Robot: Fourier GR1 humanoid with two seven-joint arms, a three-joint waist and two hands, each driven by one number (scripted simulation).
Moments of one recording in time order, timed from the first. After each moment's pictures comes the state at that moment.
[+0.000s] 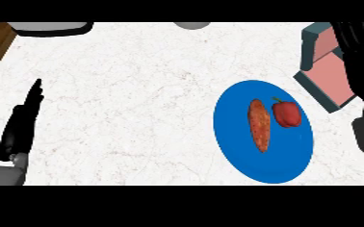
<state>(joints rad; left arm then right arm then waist) -0.08 0.53 -0.09 -1.32 0.07 0.33 0.07 -0.41 -0.49 -0.02 -1.58 -0.48 -0.17 0.06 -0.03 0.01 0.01</state>
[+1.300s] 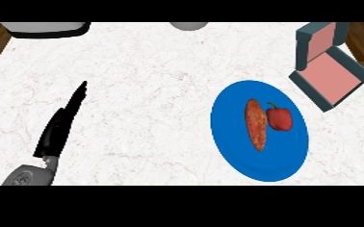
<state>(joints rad) -0.10 0.46 -0.23 -1.35 0.03 0.20 -0.05 0.80 -0.15 -0.09 -1.89 0.21 -0.53 -0.83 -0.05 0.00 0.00</state>
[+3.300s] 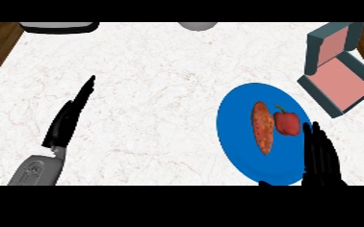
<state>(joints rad) -0.16 0.36 -0.13 -1.29 -0.09 0.08 -0.06 0.42 -0.01 0.32 -2.07 1.31 -0.27 0.44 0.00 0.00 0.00</state>
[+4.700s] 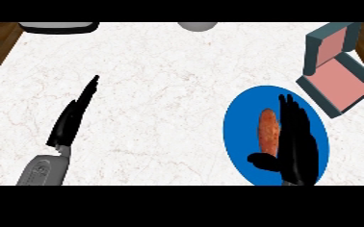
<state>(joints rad) -0.15 0.25 -0.02 -1.30 -0.22 -0.01 -0.05 0.11 -0.02 0.20 -1.74 1.20 -0.24 0.46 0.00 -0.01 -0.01</state>
